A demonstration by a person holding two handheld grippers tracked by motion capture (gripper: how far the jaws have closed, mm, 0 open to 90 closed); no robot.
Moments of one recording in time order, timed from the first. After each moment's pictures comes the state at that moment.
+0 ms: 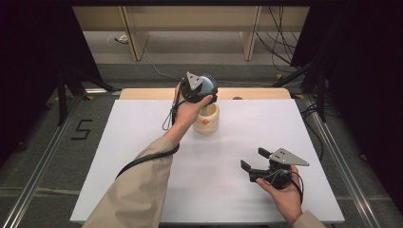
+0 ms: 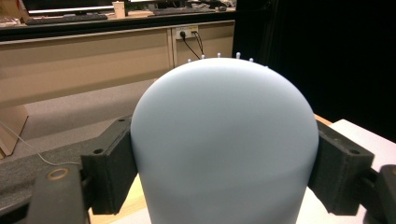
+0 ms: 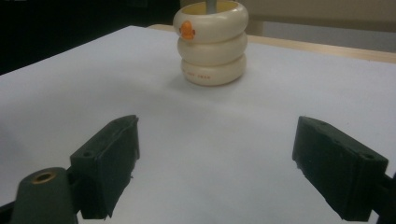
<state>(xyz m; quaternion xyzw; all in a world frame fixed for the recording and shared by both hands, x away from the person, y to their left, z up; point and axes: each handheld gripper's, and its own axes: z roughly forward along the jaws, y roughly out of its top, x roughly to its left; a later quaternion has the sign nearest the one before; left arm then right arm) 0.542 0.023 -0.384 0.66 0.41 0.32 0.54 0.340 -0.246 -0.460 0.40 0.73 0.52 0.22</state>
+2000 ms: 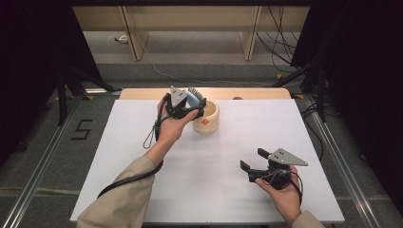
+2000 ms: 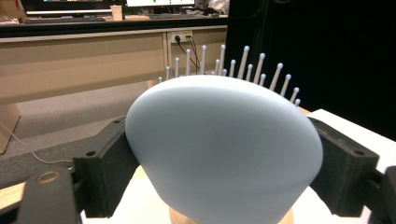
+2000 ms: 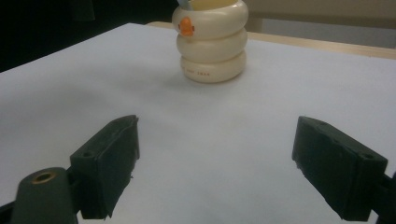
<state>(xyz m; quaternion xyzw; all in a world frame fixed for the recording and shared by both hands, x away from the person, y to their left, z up) 0.491 0.064 -0.394 0.65 0.41 0.31 0.56 0.340 -0.244 -0.461 0.40 0.73 0.51 0.22</state>
